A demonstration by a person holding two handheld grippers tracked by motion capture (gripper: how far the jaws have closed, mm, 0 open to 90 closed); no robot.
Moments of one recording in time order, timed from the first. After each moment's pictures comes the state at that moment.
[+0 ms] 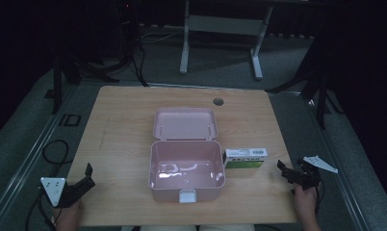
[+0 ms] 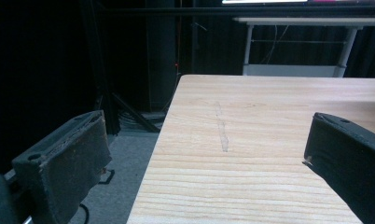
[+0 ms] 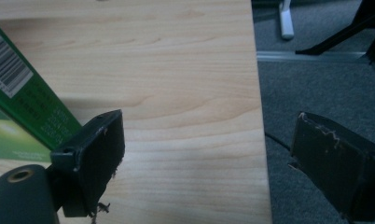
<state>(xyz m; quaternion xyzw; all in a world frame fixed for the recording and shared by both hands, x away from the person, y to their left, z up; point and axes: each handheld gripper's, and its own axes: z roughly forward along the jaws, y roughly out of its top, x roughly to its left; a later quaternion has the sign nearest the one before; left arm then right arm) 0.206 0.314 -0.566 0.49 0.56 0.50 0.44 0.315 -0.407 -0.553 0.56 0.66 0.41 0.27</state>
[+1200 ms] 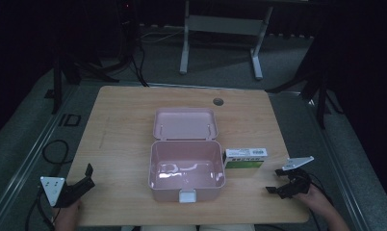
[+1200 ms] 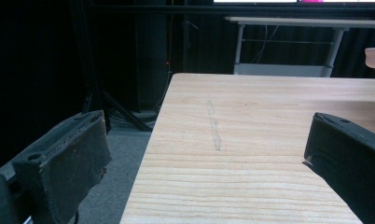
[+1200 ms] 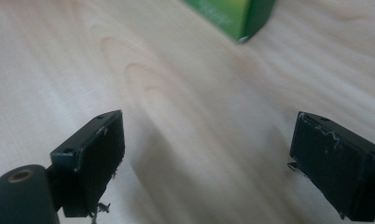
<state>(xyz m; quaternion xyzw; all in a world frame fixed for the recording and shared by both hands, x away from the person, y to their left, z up) 0.206 0.317 -0.565 0.50 0.56 0.48 0.45 0.316 -0.380 -0.540 0.31 0.90 0.31 0.05</state>
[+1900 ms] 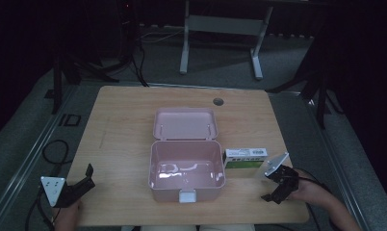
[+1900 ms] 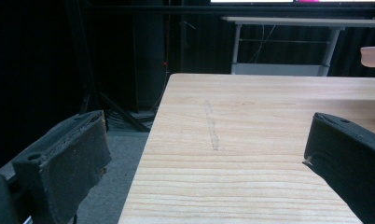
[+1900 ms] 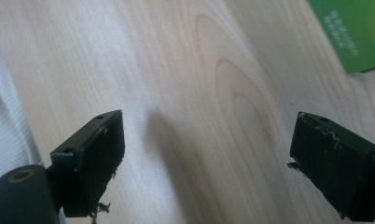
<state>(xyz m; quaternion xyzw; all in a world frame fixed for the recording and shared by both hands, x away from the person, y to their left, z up) 0.206 0.317 -0.565 0.51 0.55 0.48 0.45 0.317 -0.327 -0.514 0.19 0.97 0.17 -0.01</state>
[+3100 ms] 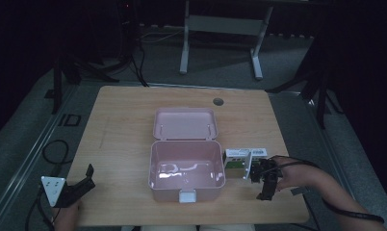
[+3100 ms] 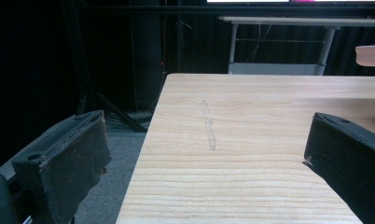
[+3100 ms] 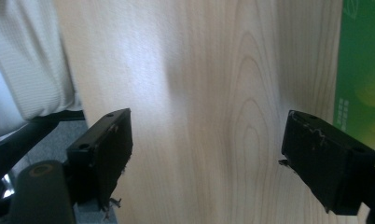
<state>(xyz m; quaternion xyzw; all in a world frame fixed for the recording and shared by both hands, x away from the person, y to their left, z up) 0.206 0.317 -0.565 0.51 0.55 0.48 0.46 0.320 -0.245 -0.473 0.03 1.00 -0.02 -0.02</state>
